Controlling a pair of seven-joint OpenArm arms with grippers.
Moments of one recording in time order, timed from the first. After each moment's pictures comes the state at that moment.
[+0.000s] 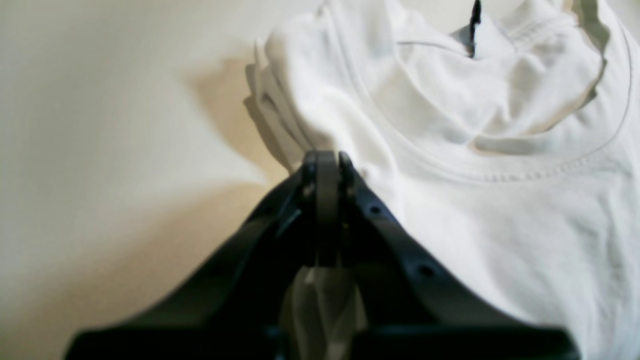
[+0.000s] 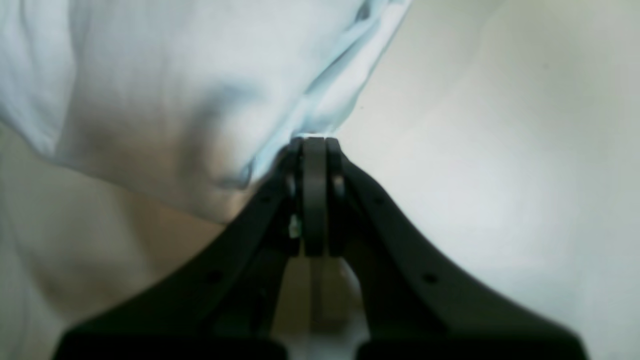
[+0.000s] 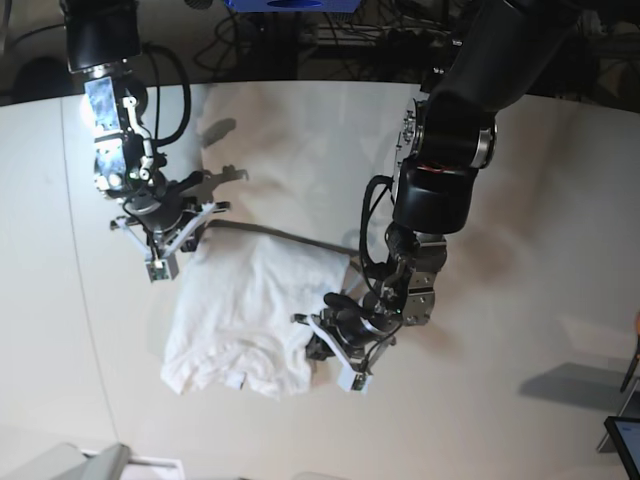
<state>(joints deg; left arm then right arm) -35.7 0.8 6.0 34.7 -13.2 -25.2 17.5 -2.5 10.6 -8.0 88.3 15.0 2.4 -39.5</state>
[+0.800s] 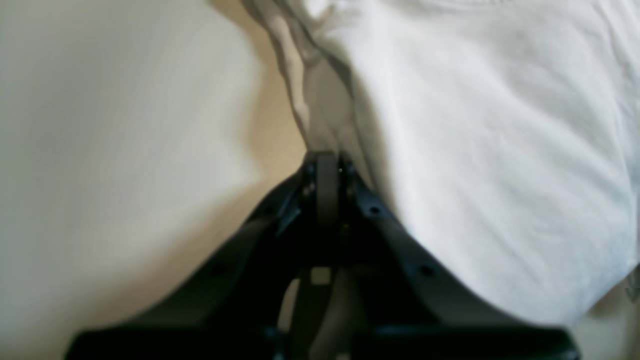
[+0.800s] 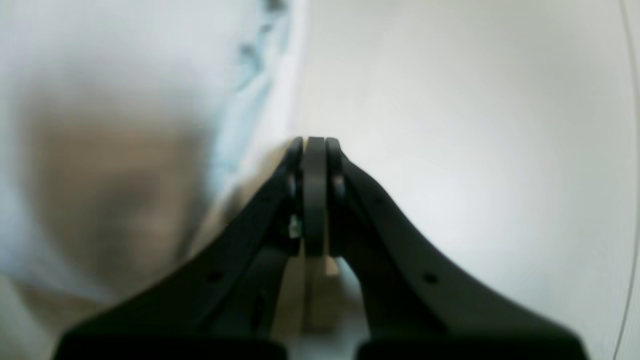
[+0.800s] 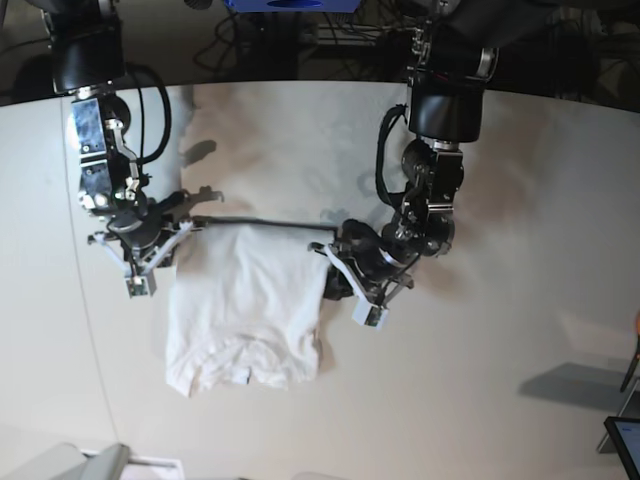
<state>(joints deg) -14.4 -3.4 5.8 63.0 -14.3 -25.6 26.4 1.5 13.4 -7.7 83.6 13.9 1.4 -38.7</state>
